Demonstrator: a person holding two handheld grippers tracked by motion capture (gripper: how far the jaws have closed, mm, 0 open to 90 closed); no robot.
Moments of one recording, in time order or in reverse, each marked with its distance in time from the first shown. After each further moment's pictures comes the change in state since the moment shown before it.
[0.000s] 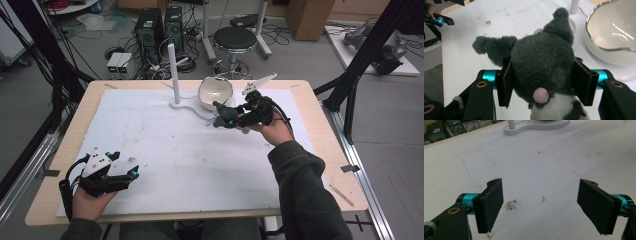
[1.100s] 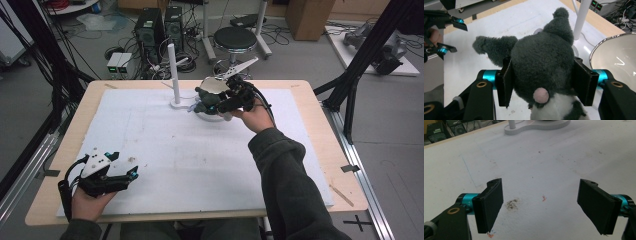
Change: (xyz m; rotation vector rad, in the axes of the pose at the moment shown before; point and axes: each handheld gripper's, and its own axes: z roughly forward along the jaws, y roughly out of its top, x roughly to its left) left arm 0.000 -0.001 -0.001 -0.003 -0.001 -0.001; right arm 0.007 0.055 0.022 -0.032 0.002 0.001
